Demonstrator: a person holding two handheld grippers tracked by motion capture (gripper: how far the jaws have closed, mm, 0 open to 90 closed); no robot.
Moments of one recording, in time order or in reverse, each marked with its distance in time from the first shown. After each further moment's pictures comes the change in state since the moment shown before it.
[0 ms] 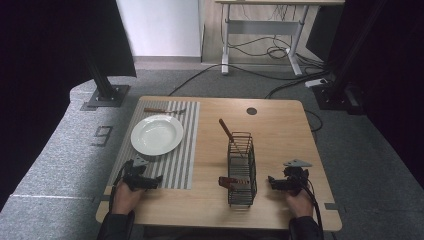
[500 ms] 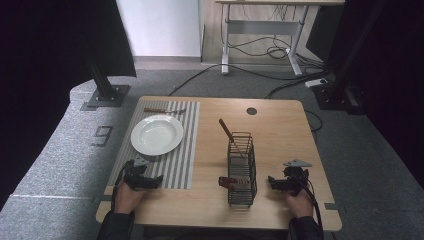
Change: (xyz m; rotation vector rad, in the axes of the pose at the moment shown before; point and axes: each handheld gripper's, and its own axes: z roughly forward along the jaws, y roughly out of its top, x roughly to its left) left arm -0.002 0.001 0.001 0.005 0.012 -0.015; right arm 0.000 0.000 0.000 0.000 -0.001 0.001
